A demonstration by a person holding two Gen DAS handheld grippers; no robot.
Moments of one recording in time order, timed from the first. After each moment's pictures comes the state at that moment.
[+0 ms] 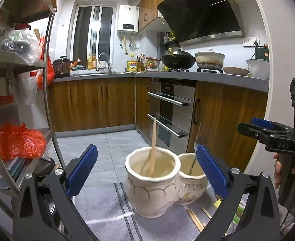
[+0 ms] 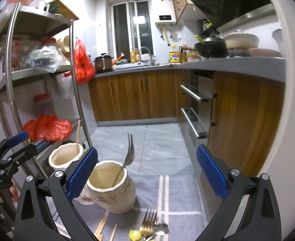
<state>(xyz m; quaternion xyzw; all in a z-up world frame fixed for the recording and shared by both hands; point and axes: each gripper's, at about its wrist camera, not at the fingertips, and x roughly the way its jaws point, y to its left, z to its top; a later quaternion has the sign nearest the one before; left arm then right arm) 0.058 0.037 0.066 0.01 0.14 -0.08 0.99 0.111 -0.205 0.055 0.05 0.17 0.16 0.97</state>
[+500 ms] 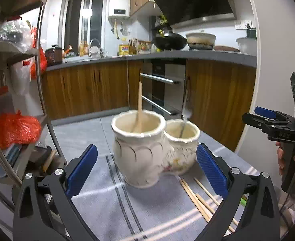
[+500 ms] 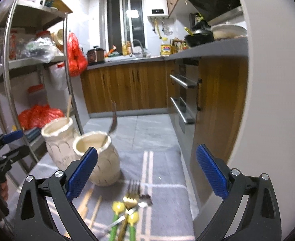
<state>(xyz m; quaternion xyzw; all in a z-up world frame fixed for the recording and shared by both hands) 0.034 0.023 0.032 0.03 0.20 -0.10 0.97 0.081 -0.230 0.015 0.03 0.21 0.13 0.97</state>
